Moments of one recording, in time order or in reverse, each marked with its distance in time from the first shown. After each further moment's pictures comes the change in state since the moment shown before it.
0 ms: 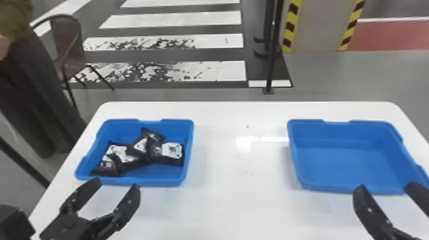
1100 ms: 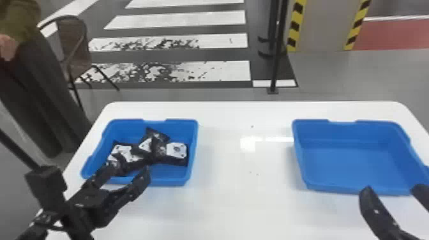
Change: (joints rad) left arm -0.244 0.009 0.017 0.082 -0.040 0.279 0.014; right arm 0.000 0.000 0.000 0.006 -0.009 0.000 0.000
